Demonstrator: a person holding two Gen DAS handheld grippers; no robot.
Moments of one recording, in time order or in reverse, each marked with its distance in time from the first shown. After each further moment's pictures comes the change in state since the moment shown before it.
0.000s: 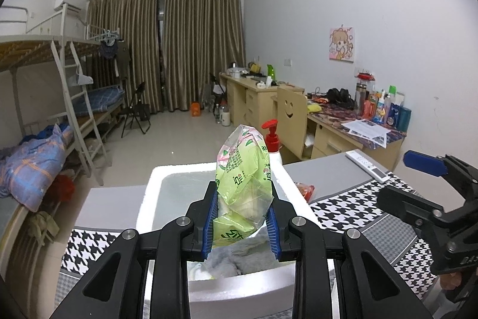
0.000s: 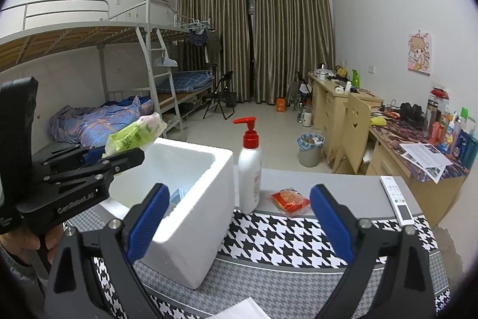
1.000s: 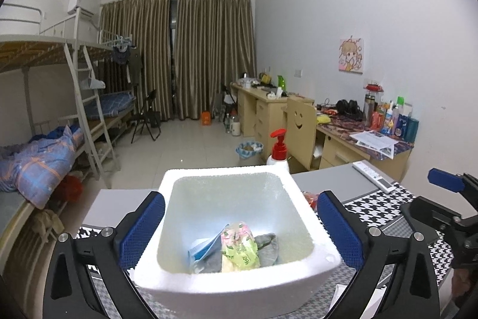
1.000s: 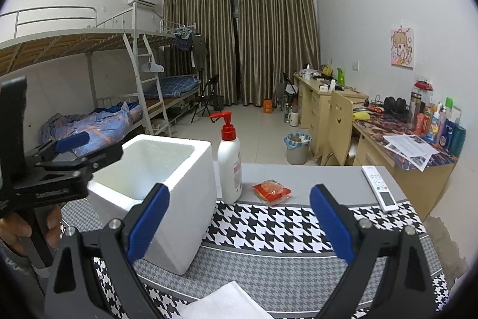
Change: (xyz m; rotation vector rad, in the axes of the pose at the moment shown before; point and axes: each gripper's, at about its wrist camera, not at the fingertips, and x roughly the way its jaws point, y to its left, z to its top) left arm -0.020 0.000 -0.002 -0.025 -0.064 0.048; right arm -0.027 -0.016 -0.014 0.028 -0.022 -0.054
